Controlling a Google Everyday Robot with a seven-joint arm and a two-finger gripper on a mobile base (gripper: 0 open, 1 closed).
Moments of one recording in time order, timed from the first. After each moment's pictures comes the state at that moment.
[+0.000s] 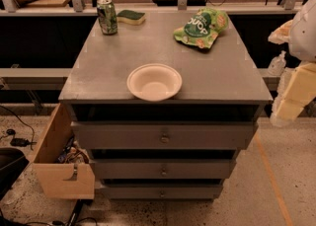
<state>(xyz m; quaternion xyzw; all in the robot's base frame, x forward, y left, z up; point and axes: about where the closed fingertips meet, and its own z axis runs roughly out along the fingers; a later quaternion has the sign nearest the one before) 0.438 -0.216 0.979 -0.60 0.78 -0.04 0.16</state>
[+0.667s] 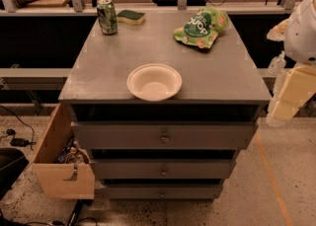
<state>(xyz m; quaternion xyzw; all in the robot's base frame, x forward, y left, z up) 0.440 -0.212 0.981 -0.60 0.78 -0.07 0.17</state>
